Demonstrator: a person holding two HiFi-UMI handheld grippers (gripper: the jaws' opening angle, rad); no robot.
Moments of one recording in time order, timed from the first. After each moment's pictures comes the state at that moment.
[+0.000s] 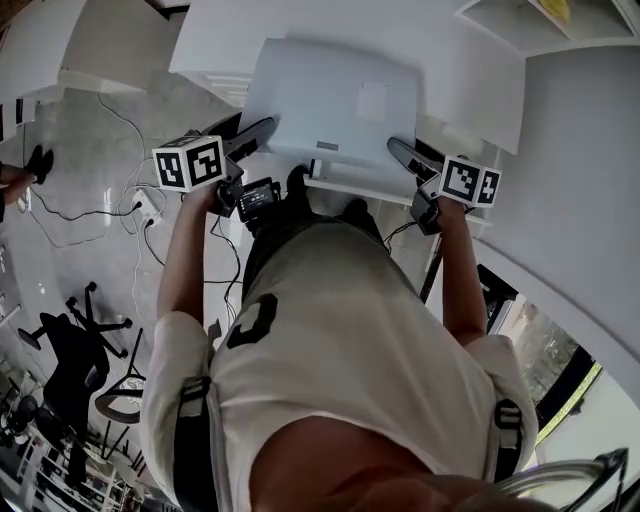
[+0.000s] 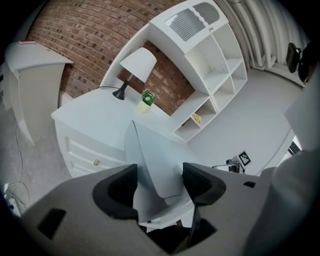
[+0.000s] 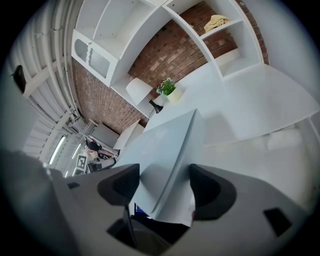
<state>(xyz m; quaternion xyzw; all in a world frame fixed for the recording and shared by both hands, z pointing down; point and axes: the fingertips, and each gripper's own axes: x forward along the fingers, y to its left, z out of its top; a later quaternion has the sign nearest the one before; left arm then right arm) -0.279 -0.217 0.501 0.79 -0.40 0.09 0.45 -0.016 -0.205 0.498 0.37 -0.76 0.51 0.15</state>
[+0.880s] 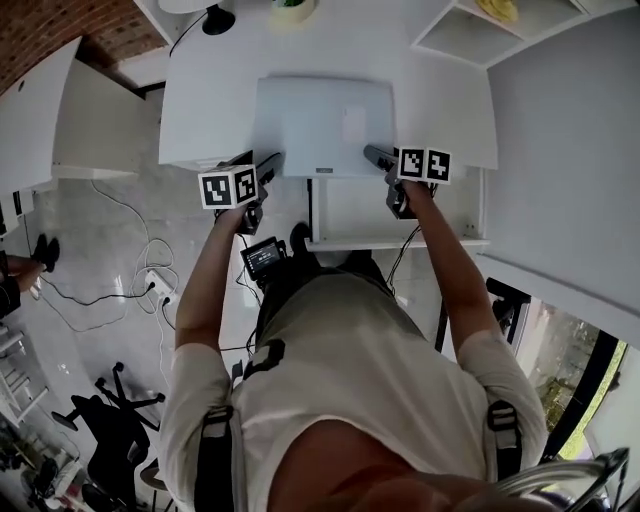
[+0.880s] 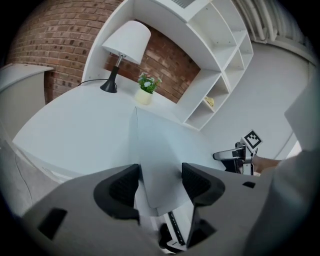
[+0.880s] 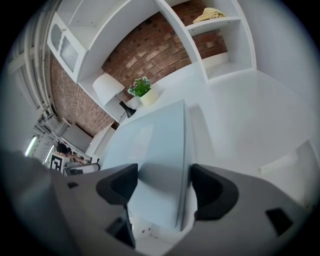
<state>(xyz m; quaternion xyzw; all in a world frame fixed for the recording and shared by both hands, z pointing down) -0.262 -0.327 0.584 0.80 -0.40 0.18 0.41 -0.002 -0.318 0.588 0.48 -0.70 0.49 0.20</state>
